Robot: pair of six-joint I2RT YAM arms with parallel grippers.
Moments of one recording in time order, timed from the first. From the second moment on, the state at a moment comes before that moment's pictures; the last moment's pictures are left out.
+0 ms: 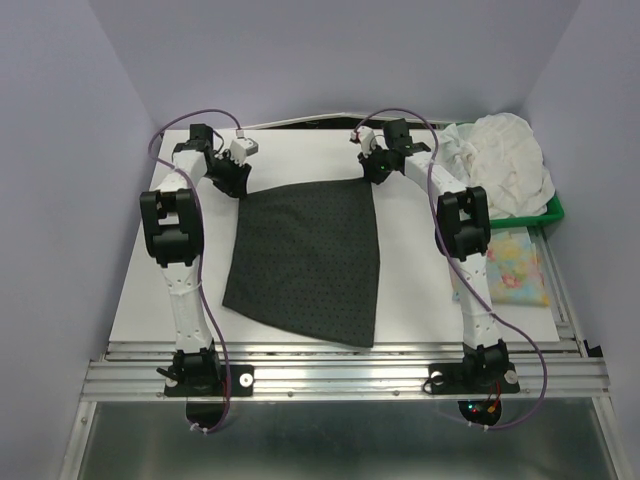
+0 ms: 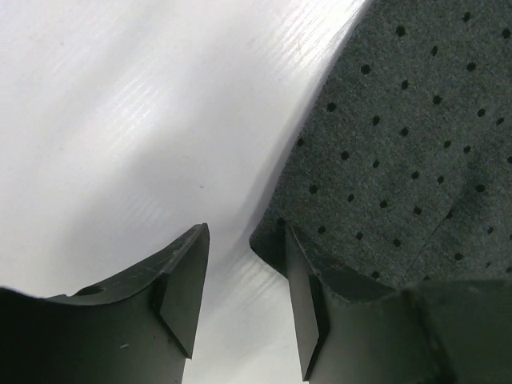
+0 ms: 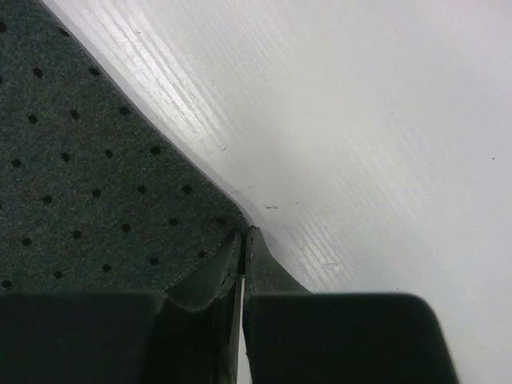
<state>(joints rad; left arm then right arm) 0.05 2.29 1.92 -0.76 0.53 0.70 0.27 2.51 2.19 -0.54 -0.41 -0.52</state>
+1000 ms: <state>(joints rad) 0.00 2.31 2.03 -0.73 0.52 0.63 0.26 2.53 2.36 -0.38 -0.23 -0.46</state>
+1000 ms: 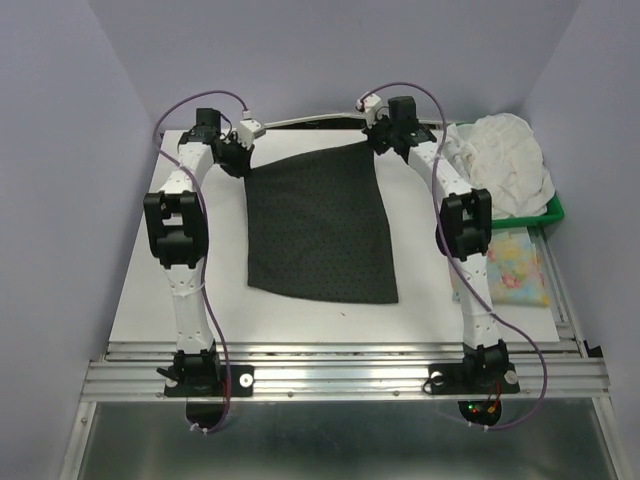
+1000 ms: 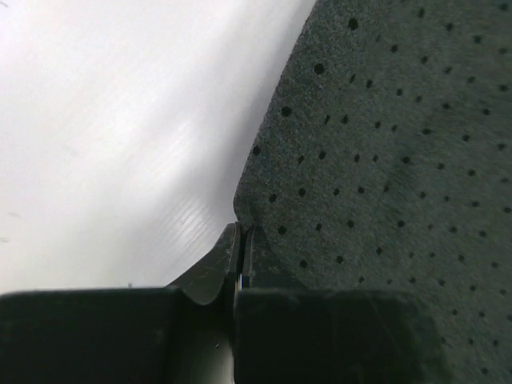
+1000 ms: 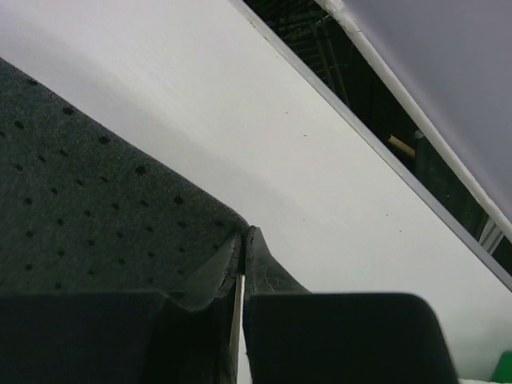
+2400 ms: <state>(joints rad) -0.07 1.34 0.64 -0.28 0.39 1.04 0.44 1.72 1.03 -0.24 -0.32 -0.42</state>
